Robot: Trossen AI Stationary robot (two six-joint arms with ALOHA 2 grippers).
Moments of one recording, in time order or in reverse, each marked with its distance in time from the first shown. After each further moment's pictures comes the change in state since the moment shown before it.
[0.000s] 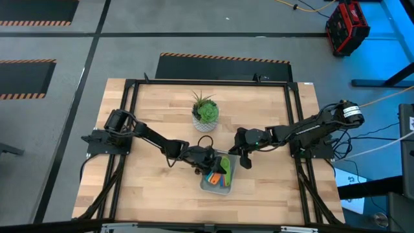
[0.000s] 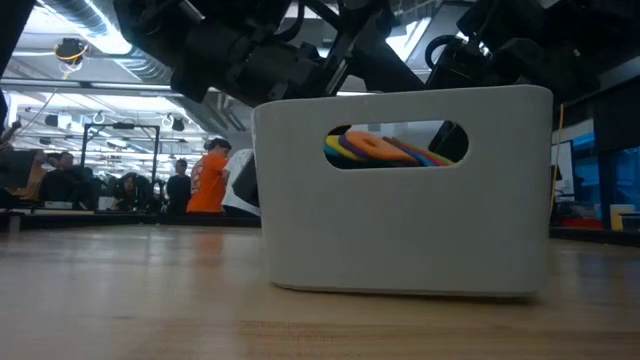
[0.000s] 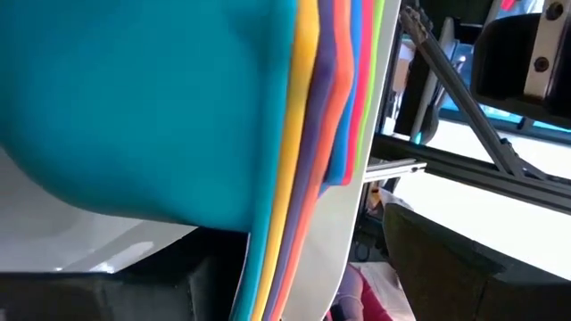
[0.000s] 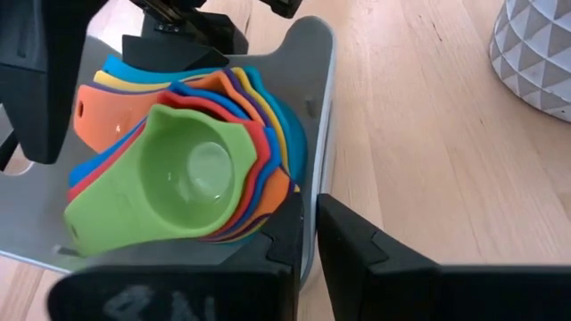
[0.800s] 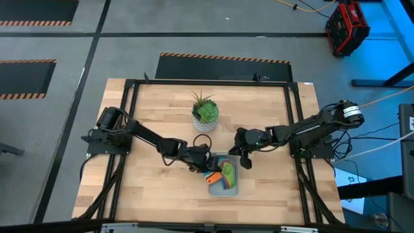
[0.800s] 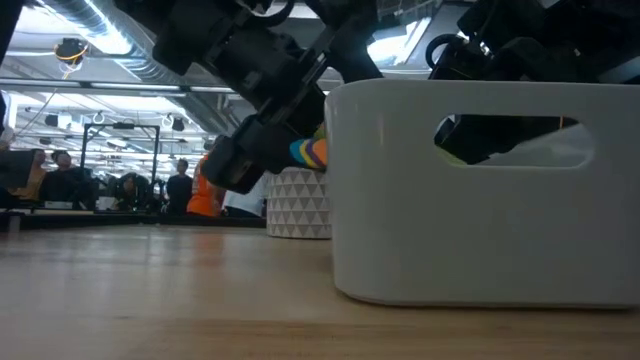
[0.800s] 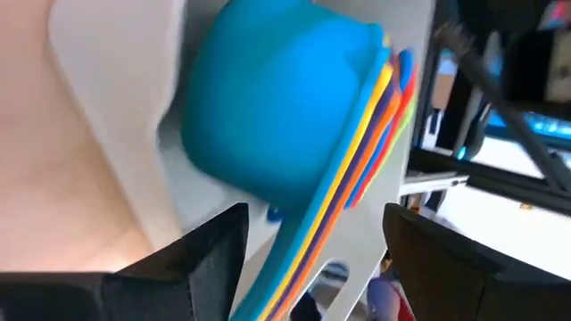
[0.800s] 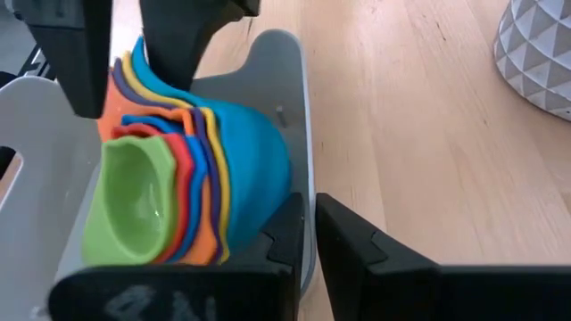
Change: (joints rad) left arm -0.019 -0.097 0.002 -0.226 -0.060 0.025; right arm 0.000 -0.001 0.000 0.000 -0.003 -0.001
